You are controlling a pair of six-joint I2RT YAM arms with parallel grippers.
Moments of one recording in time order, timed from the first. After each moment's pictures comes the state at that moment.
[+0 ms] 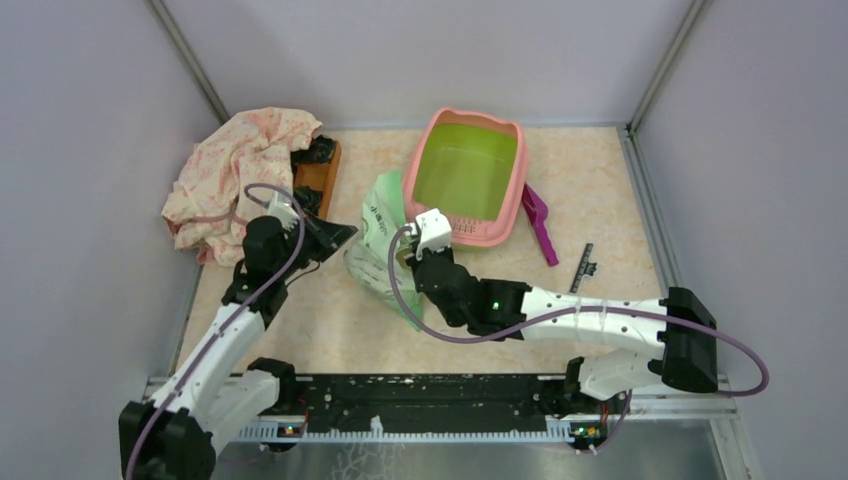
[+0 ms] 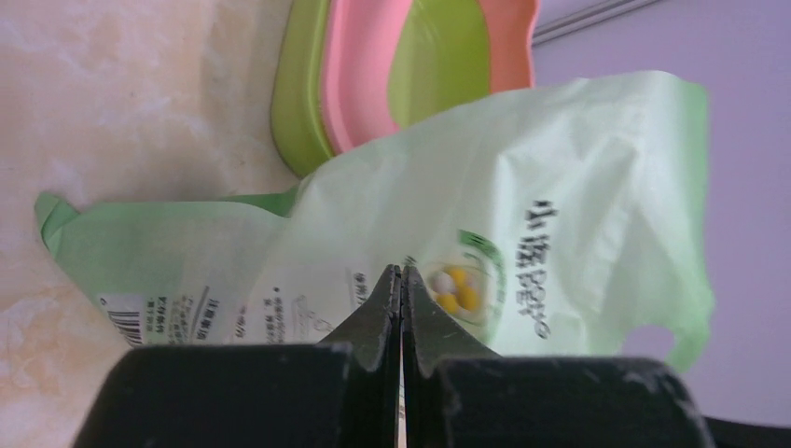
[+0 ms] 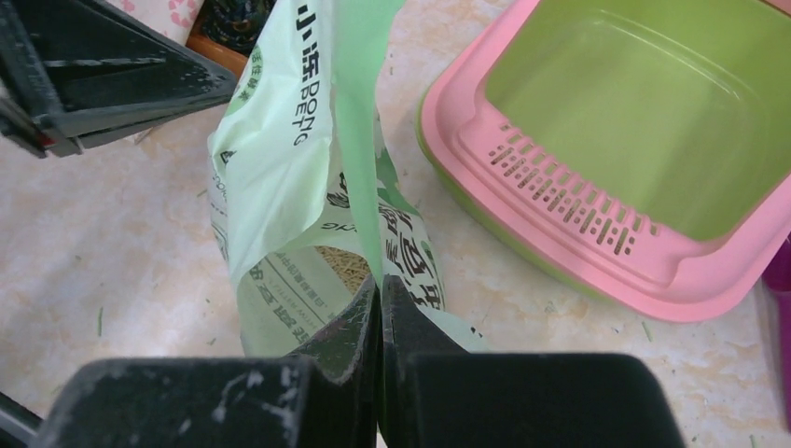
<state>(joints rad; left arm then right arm) -0.25 0.83 0.55 0.06 0.29 -0.92 1.28 1.29 0.98 -0.07 0.78 0.30</state>
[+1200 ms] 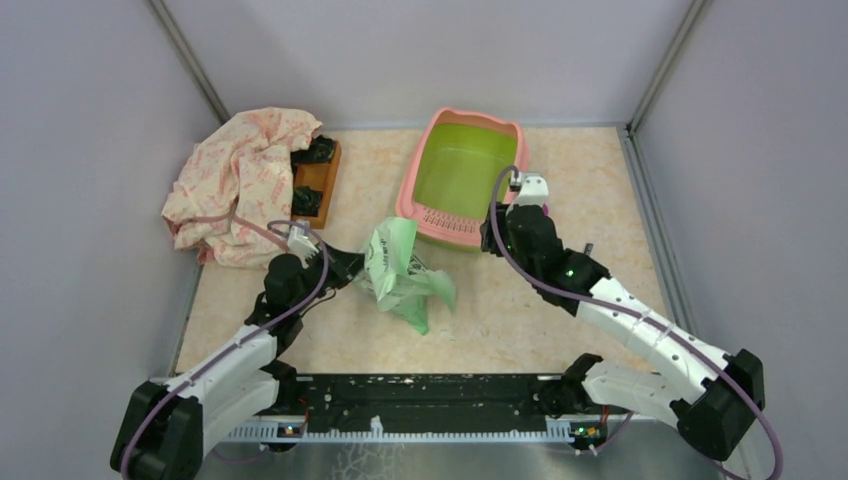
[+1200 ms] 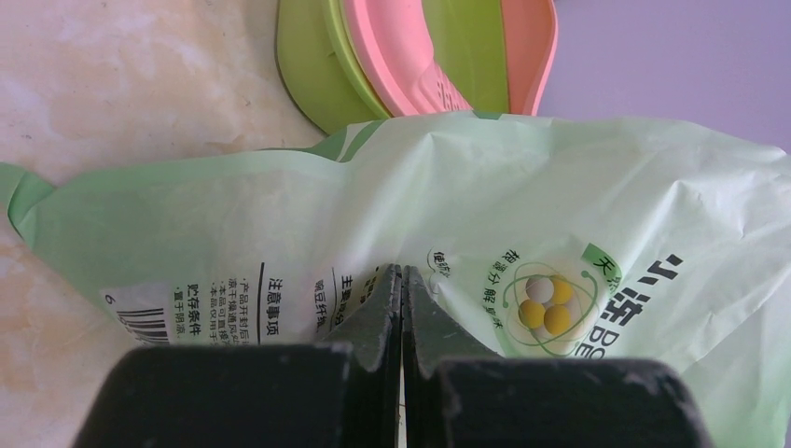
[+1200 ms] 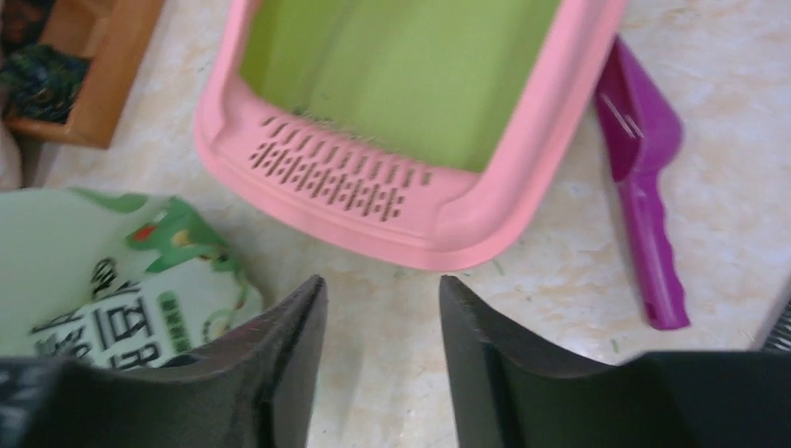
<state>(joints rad) -0.38 0.90 0.22 0.47 0.21 -0.94 0.73 1.00 0.85 -0.29 0.41 0.42</state>
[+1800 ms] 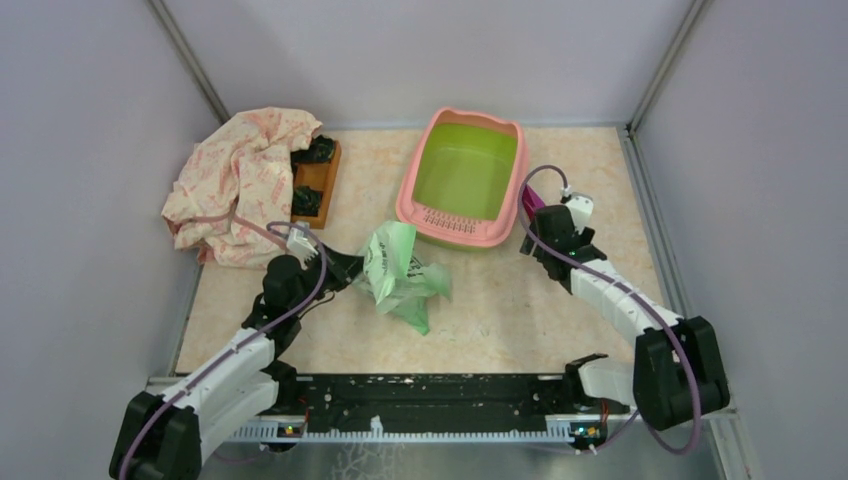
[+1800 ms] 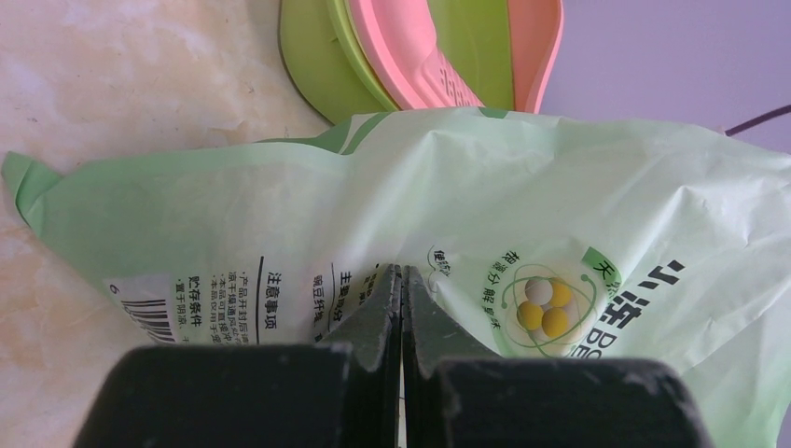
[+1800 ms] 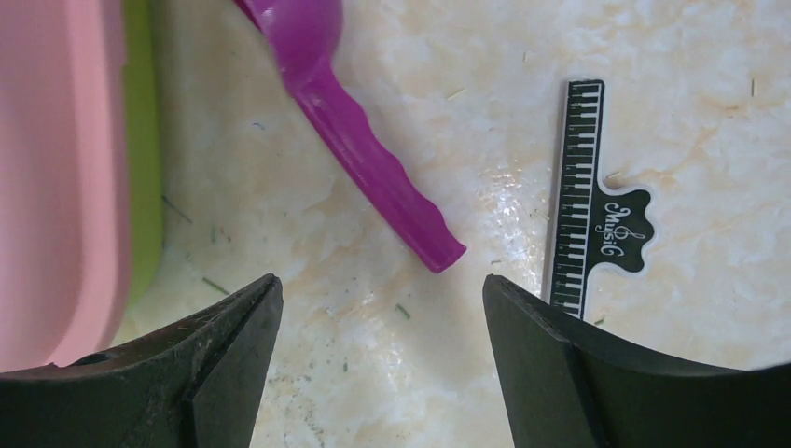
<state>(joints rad) -0.39 0.84 0.22 0.40 0.22 -0.93 0.35 1.18 0.67 -0.29 0.46 0.53</state>
